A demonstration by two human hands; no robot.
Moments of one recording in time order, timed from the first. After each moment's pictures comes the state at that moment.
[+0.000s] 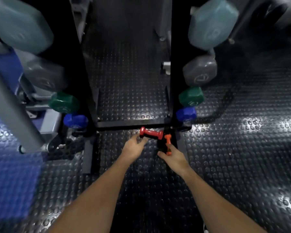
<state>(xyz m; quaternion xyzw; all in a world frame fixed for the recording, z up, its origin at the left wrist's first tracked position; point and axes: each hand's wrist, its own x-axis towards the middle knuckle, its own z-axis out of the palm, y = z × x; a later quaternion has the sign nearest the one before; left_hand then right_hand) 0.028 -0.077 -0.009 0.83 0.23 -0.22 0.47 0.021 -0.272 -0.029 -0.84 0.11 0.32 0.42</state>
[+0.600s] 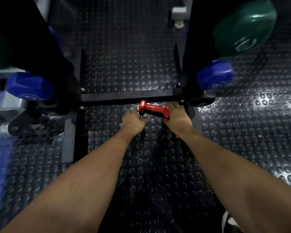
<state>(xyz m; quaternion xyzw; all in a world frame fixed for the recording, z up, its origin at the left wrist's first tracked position) 0.093 -0.070 -0.203 0.88 0.22 -0.26 0.33 0.131 -0.260 -0.208 -0.96 -0.07 0.21 0.18</state>
